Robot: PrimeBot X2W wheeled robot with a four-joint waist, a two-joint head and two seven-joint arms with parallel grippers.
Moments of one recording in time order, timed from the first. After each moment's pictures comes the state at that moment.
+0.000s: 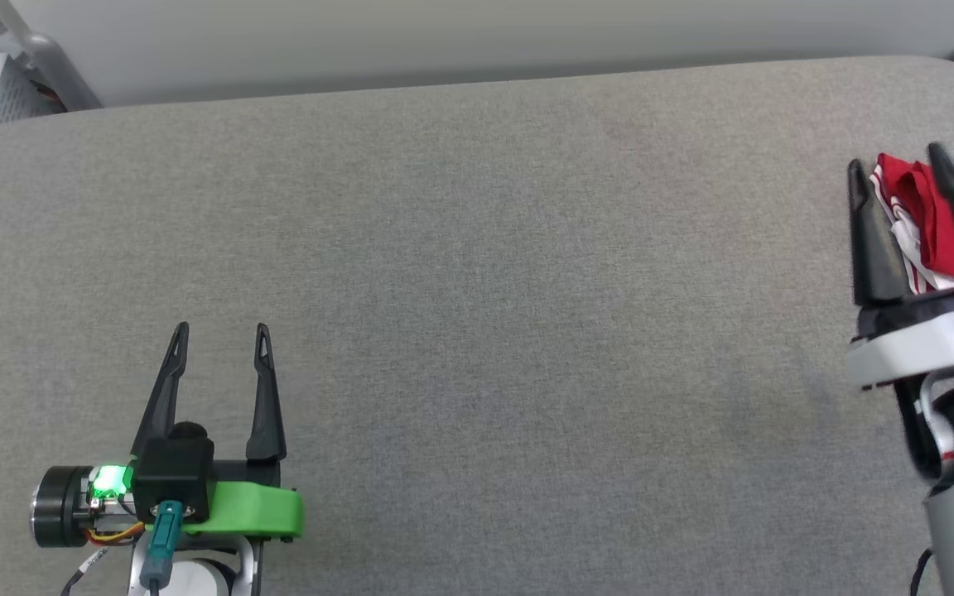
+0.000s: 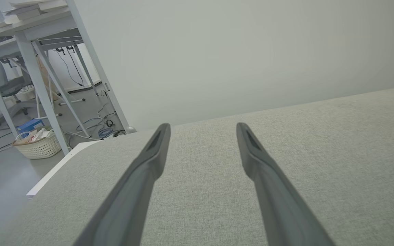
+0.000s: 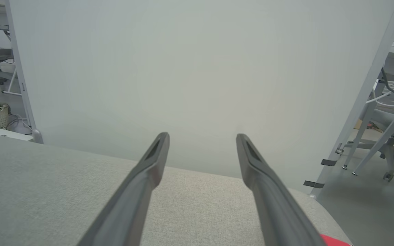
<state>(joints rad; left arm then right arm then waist) -0.01 0.20 -0.11 -0.06 -0.04 0.16 -0.26 -0.37 -0.29 0.03 0.12 0.15 0.13 -0.24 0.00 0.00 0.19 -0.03</state>
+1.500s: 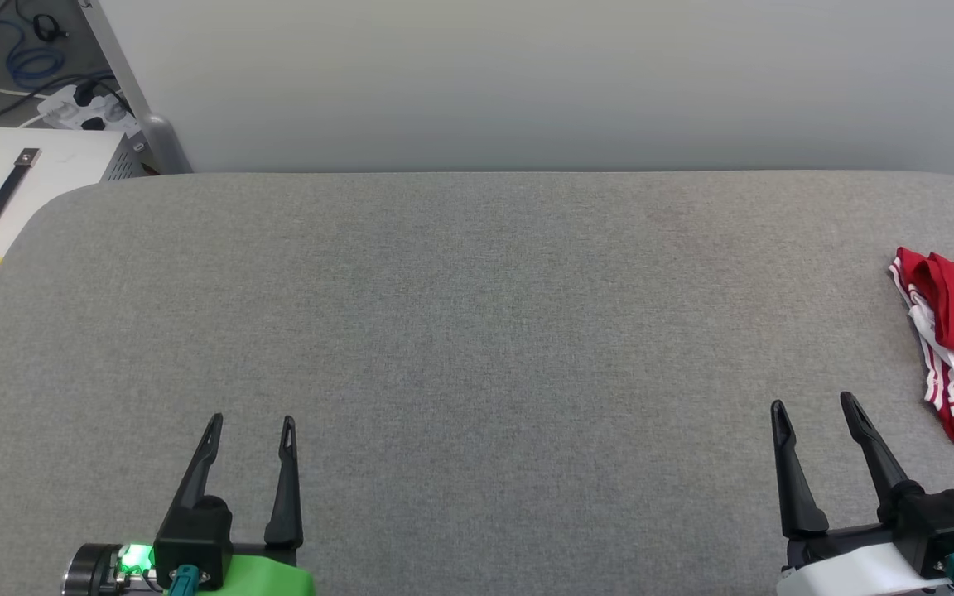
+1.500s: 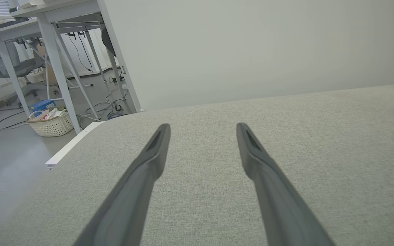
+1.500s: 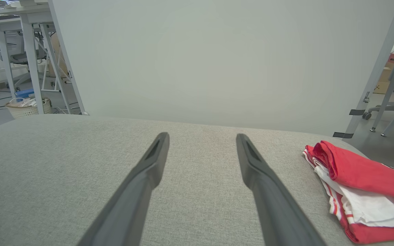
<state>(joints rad) 0.13 0.15 -0.08 -0.01 -0.04 0.06 -0.26 0.14 -0.06 -0.01 -0.09 0.04 0.13 -0.26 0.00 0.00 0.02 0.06</state>
